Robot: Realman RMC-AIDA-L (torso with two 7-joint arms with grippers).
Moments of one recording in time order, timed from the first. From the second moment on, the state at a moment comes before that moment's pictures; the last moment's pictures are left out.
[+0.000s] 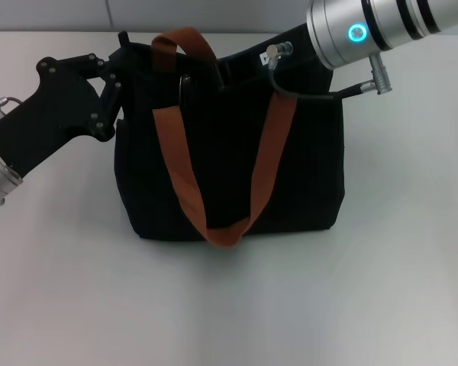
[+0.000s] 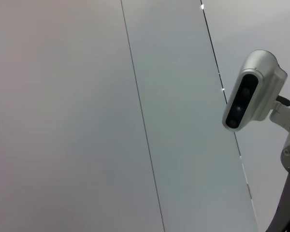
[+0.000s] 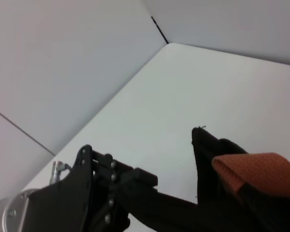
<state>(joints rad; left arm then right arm) -0.47 -2.07 0.49 0.29 1.57 1.65 -0.55 0.91 2.09 -1.29 -0.95 -2.03 -1.29 2.59</state>
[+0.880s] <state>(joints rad) -0.47 -2.07 0.48 0.29 1.57 1.69 -0.57 0.90 2.08 -1.29 -0.92 -1.95 -1.29 2.59</state>
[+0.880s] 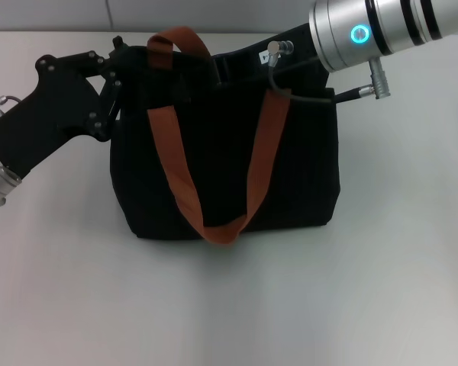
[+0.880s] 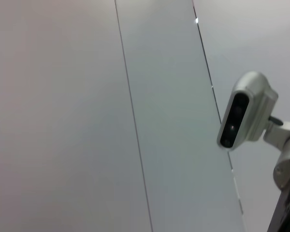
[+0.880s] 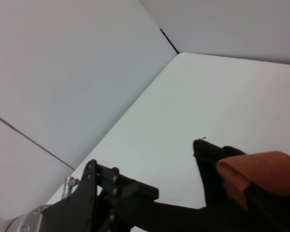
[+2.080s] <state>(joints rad) -0.50 -2.07 0.49 0.29 1.56 1.73 -0.62 0.89 2.08 -1.29 -0.93 -1.95 -1.27 2.53</state>
